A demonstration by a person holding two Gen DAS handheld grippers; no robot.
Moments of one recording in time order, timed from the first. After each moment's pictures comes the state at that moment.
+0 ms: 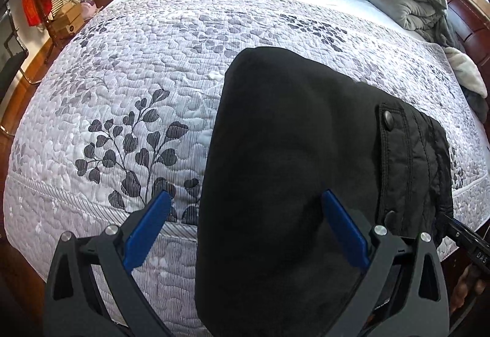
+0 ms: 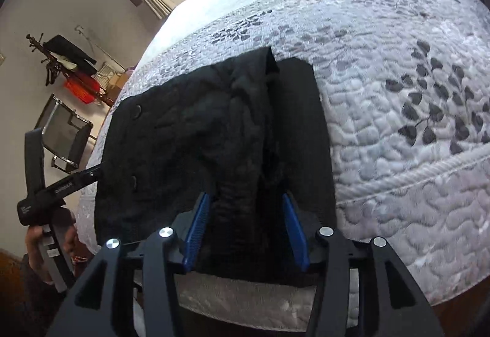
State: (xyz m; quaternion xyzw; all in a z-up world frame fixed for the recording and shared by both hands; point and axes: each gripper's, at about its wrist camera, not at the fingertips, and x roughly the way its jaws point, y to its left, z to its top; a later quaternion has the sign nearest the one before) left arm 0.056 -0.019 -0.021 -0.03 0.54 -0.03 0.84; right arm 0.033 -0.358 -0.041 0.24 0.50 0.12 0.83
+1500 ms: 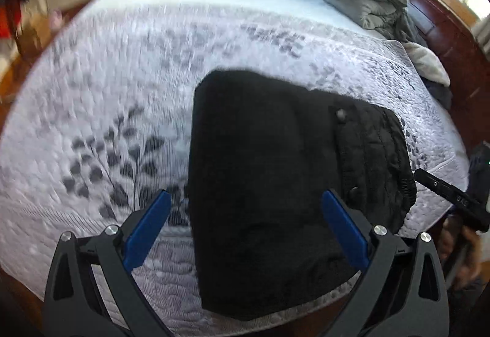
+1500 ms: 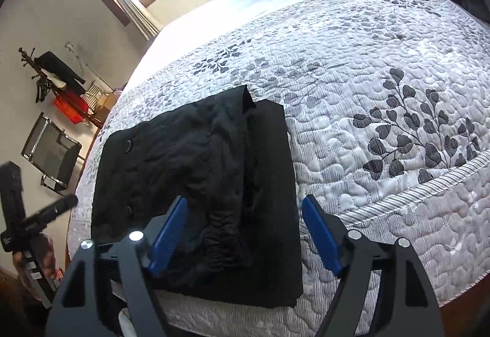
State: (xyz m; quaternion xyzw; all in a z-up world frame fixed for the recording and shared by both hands) left arm 0.050 0.003 0.000 -0.06 0.53 -0.13 0.83; right arm 0.050 -0.388 -0.021 0.22 0.46 0.07 0.86
